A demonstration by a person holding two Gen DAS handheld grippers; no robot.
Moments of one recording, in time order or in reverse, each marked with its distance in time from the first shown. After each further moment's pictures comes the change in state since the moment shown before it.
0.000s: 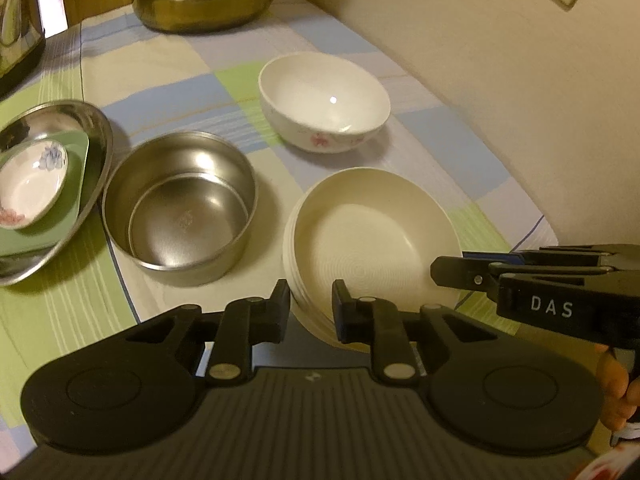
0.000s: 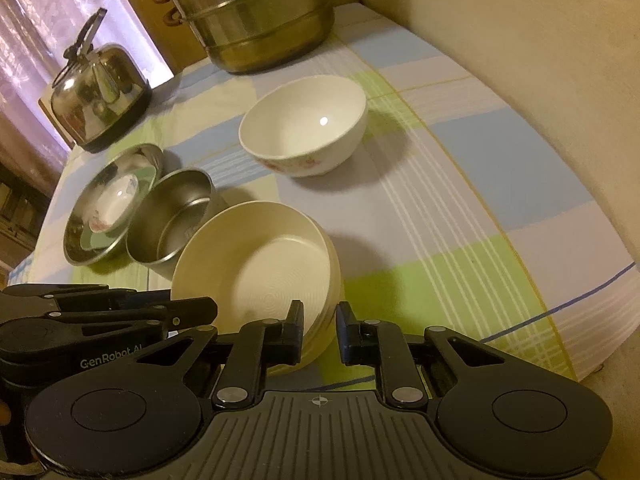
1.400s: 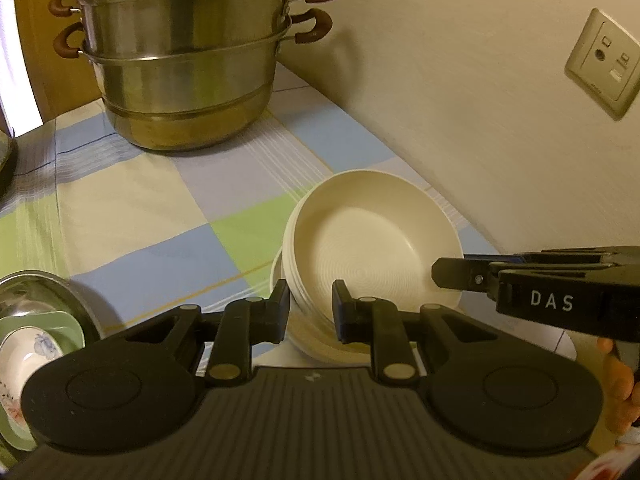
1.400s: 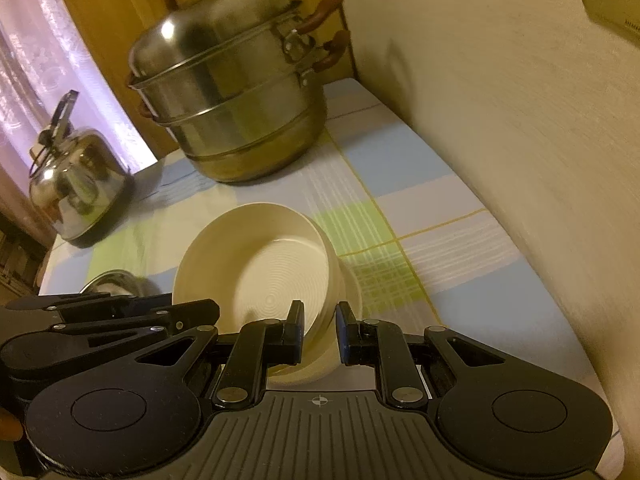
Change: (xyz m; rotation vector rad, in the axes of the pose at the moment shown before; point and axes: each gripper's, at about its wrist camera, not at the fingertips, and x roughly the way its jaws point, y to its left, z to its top) left arm 0.036 0.015 0.141 0.052 -0.120 0.010; right arm 0.033 -0.008 0.141 0.015 -0.118 -0.021
